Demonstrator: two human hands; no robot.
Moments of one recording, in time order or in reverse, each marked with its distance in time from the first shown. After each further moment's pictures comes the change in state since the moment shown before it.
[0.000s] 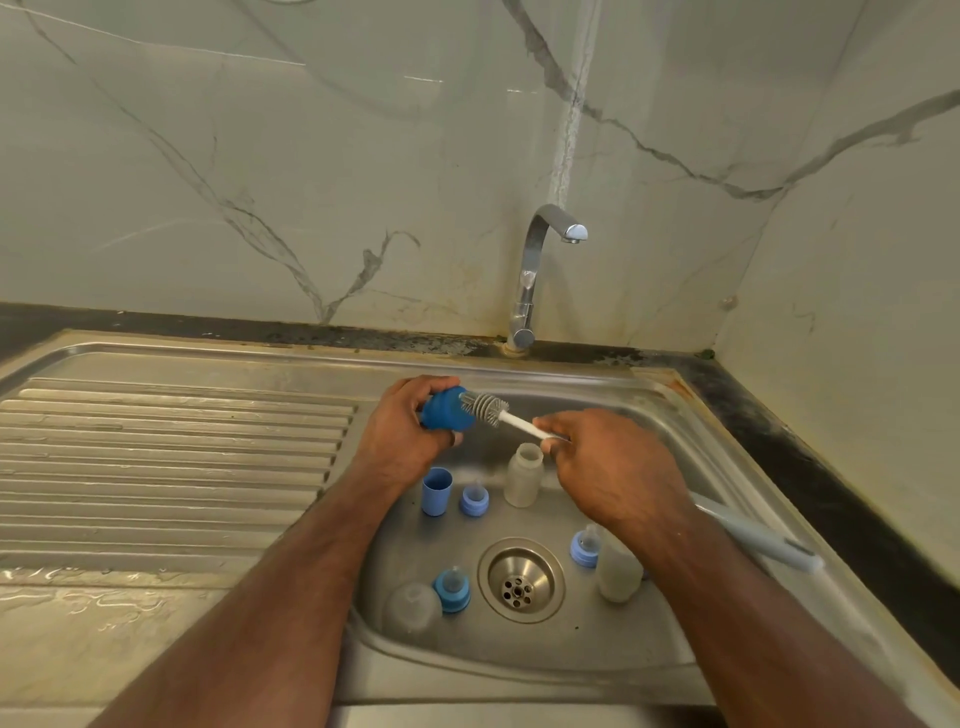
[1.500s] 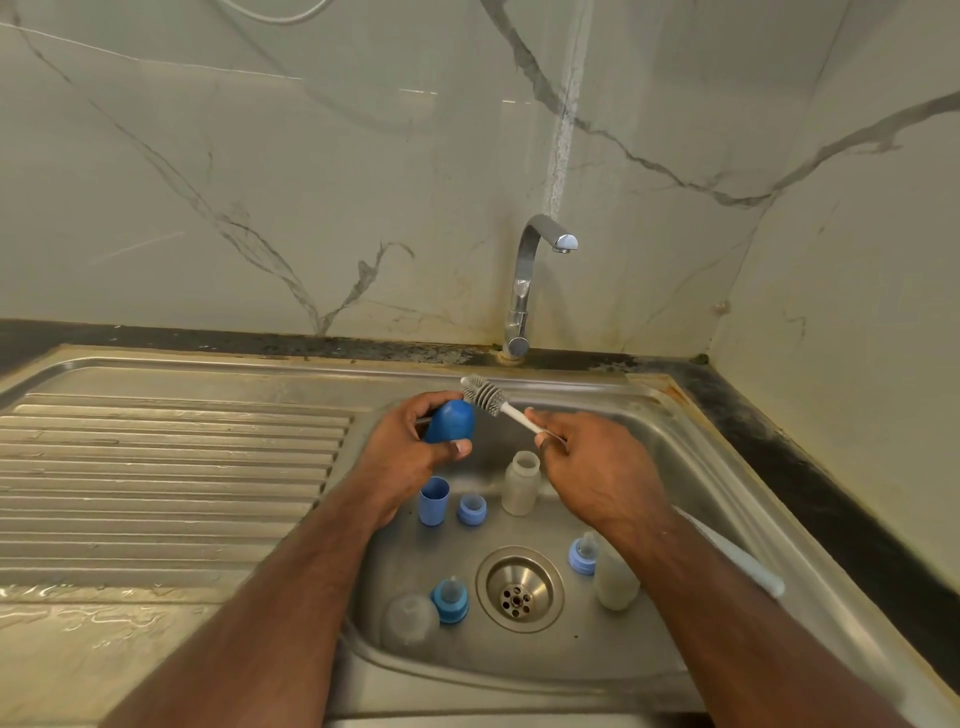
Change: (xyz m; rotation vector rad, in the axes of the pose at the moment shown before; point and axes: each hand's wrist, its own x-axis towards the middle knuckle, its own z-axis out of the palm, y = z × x) left_hand -0.004 0.004 0.005 -0.321 -0.127 -0.165; right_hand 0.012 0.009 0.017 0.161 0.093 0.019
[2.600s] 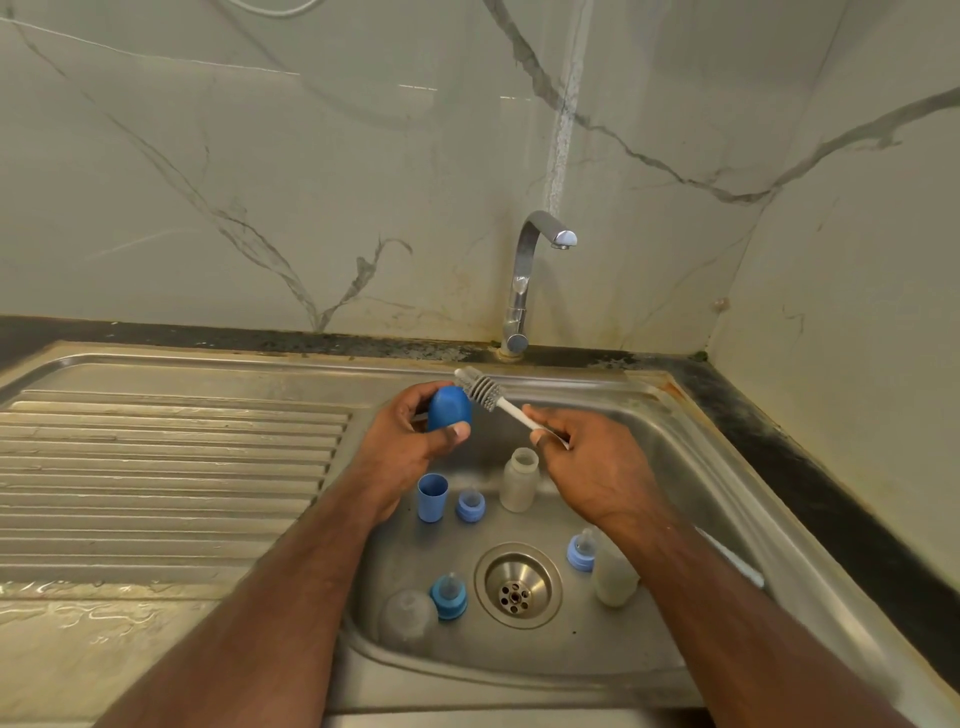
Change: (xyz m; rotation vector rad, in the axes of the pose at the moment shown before) left_hand -0.004 0.004 0.000 -0.117 0.043 -0.008; right_hand -0.003 -0.002 -0.002 0.142 -0.005 0.031
